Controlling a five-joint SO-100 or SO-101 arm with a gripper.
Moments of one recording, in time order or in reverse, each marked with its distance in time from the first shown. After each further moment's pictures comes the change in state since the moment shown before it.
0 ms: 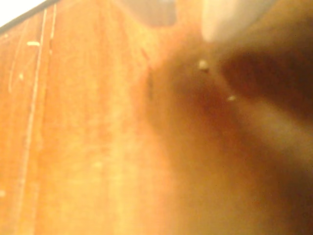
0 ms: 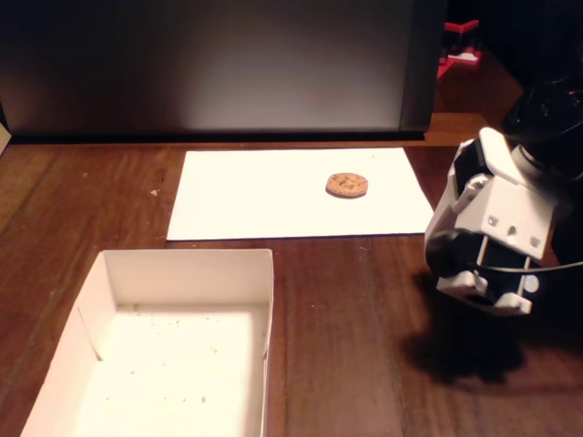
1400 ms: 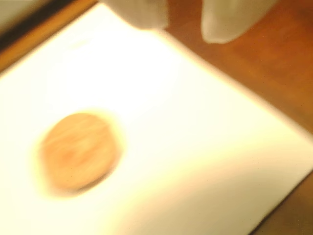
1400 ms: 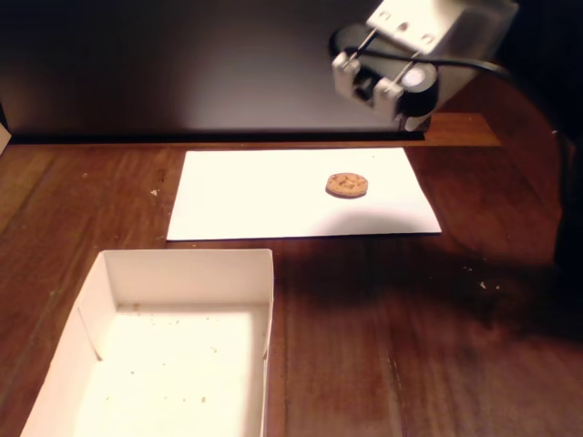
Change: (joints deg) arm 22.8 -64.5 -59.2 2.9 15.7
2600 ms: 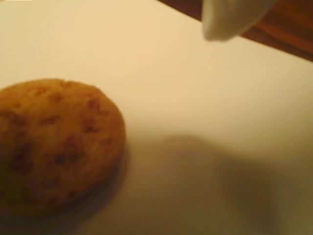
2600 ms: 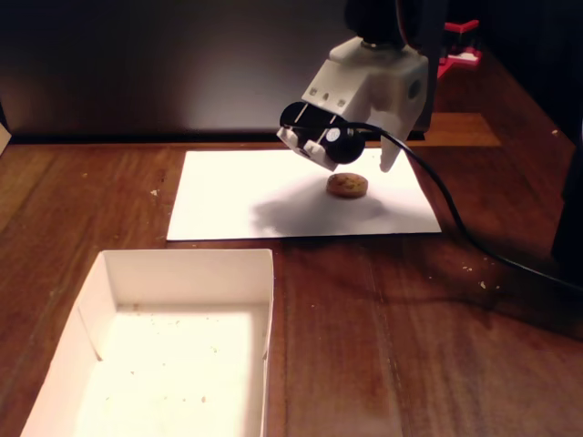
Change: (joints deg) arm 6.4 -38.1 -16.6 -3.2 1.8
